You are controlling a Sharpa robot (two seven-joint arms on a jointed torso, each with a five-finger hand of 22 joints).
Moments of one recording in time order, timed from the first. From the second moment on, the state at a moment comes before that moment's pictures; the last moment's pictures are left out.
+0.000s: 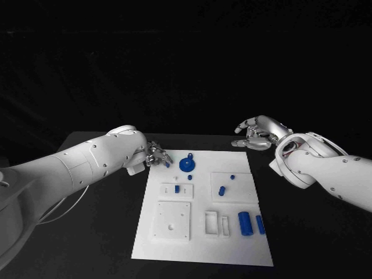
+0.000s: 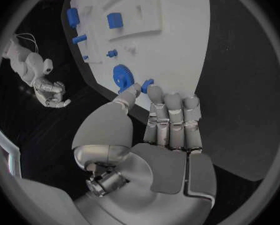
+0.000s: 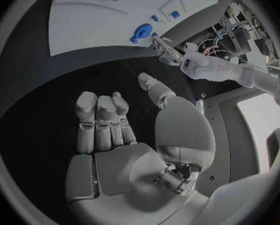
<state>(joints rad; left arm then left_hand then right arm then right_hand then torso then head) 1.40 -0.39 -0.14 0.77 -0.91 0.14 -0.37 0.99 -0.02 0.35 -0.12 0.23 1.01 0.07 0.33 0.58 1.29 -0.05 0.87 0.72 1.09 -0.14 1.27 0.64 0.09 0.83 -0.10 1.12 1.26 1.32 -0.77 -0.01 1.33 -1.23 -0.46 -0.10 0.99 -0.24 0.54 -0.19 0.26 0.86 0.13 0.28 0.46 1.08 0.01 1.10 1.25 1.27 -0.08 1.20 1.03 0.14 1.18 -0.09 1.14 1.30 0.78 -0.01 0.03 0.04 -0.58</state>
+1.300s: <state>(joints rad) 1.40 -0.69 -0.15 1.27 -0.83 -0.11 -0.38 0.97 -0.04 0.56 -0.17 0.25 1.13 0.03 0.34 0.54 1.36 -0.06 0.88 0.71 1.15 -0.15 1.32 0.62 0.07 0.91 -0.12 1.15 1.28 1.32 -0.78 -0.01 1.33 -1.22 -0.46 -0.09 0.99 -0.24 0.53 -0.18 0.28 0.86 0.13 0.28 0.46 1.08 0.01 1.10 1.25 1.27 -0.08 1.19 1.03 0.14 1.18 -0.09 1.14 1.31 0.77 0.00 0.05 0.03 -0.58</state>
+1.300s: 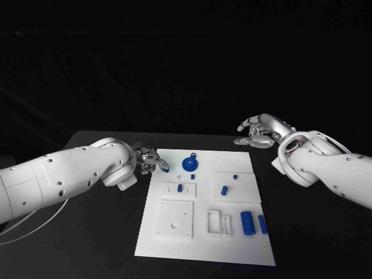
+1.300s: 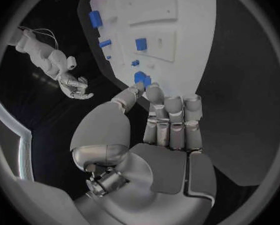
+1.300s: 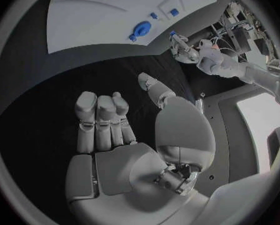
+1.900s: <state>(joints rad) 1.38 -0.72 -0.24 1.40 -0.90 -0.26 -0.38 0.94 -0.07 0.57 -0.18 0.37 1.15 0.02 0.35 0.54 1.38 -0.08 0.95 0.76 1.17 -0.16 1.37 0.64 0.07 0.95 -0.14 1.19 1.29 1.32 -0.79 -0.01 1.33 -1.21 -0.46 -0.09 0.99 -0.24 0.53 -0.18 0.30 0.86 0.13 0.28 0.46 1.08 0.01 1.11 1.24 1.27 -0.08 1.19 1.04 0.14 1.17 -0.09 1.14 1.31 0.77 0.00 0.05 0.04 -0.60</state>
